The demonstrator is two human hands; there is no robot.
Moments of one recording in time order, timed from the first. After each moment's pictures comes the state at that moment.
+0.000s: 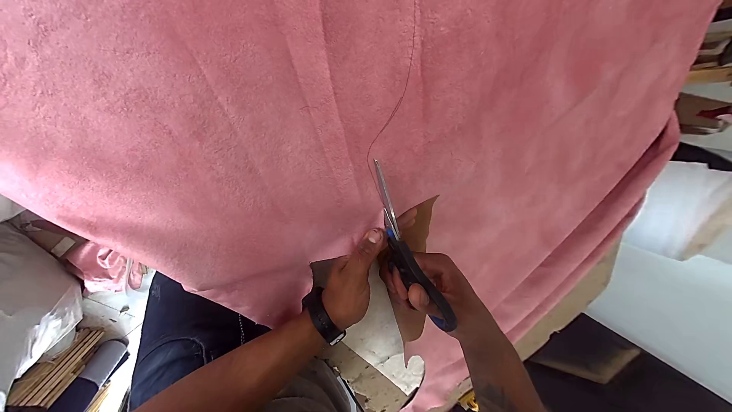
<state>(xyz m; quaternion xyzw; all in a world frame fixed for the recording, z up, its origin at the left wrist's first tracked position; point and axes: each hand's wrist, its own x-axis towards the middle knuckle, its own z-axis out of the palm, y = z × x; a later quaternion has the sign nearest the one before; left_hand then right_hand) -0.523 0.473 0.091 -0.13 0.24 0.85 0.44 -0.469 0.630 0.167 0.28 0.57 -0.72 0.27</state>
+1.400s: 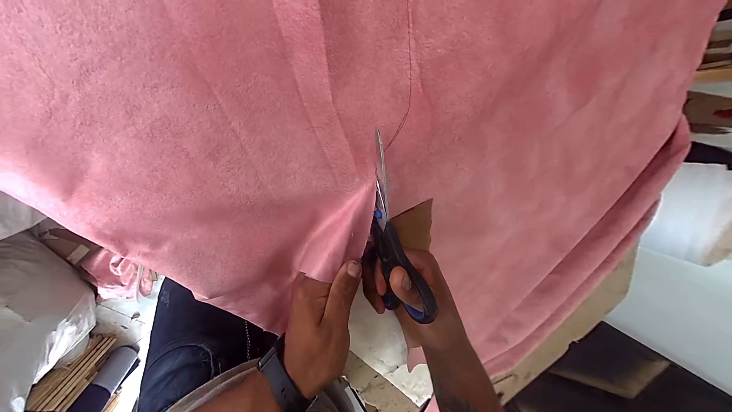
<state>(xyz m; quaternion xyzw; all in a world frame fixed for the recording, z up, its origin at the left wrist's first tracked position) -0.553 0.408 0.130 -0.06 0.59 0.72 0.36 -0.508 0.572 0.159 0.33 0.52 -0.78 0.13</state>
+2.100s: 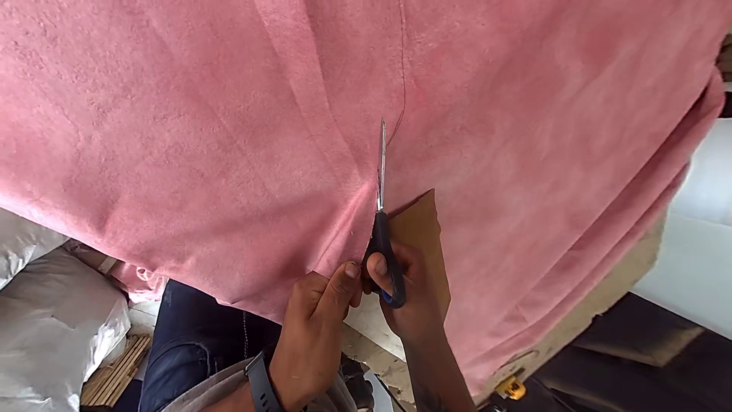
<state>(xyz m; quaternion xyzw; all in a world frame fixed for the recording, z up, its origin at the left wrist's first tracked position) -0.592 0.380 0.146 -0.12 0.46 0.71 0.52 -0.526 0.525 0.155 0.44 0.56 -0.70 0.04</state>
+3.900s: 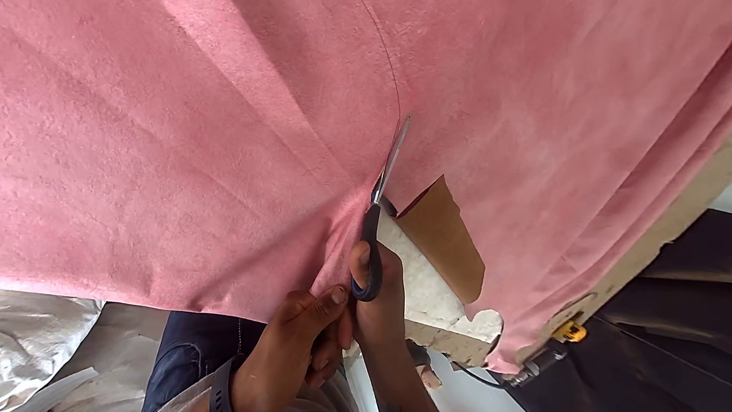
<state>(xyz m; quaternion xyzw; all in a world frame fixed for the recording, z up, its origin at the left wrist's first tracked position) -0.676 0.333 0.142 -0.16 0.24 0.59 0.76 -0.597 0.449 0.151 0.58 0.47 -0.65 -0.14</state>
